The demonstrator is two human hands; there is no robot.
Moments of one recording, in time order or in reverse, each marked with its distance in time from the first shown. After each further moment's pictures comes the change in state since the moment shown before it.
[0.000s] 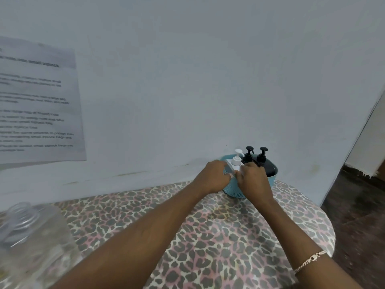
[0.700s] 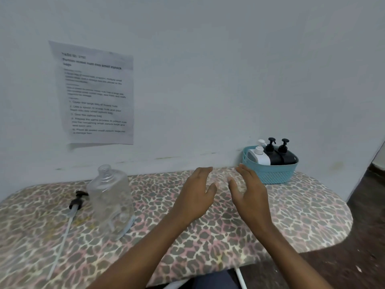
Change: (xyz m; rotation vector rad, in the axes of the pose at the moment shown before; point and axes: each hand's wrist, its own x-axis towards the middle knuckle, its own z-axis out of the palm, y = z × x) left_hand -0.181 -0.051 -0.035 0.034 0.322 0.007; right_hand -0.137 -0.111 -0.036 0.524 0.112 -0.045
